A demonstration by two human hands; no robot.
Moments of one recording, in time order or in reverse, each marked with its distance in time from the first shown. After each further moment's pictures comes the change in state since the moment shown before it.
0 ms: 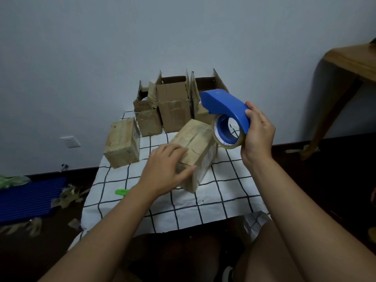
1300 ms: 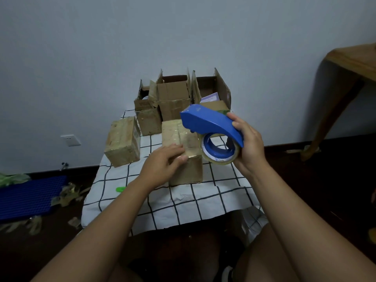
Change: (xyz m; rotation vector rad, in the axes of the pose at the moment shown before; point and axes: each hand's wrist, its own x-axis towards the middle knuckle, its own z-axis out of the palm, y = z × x) left_hand 0.009 -0.013 0.003 -0.365 -0.067 -0.175; right_hand -0.012 0.012 -0.011 0.035 -0.342 0.226
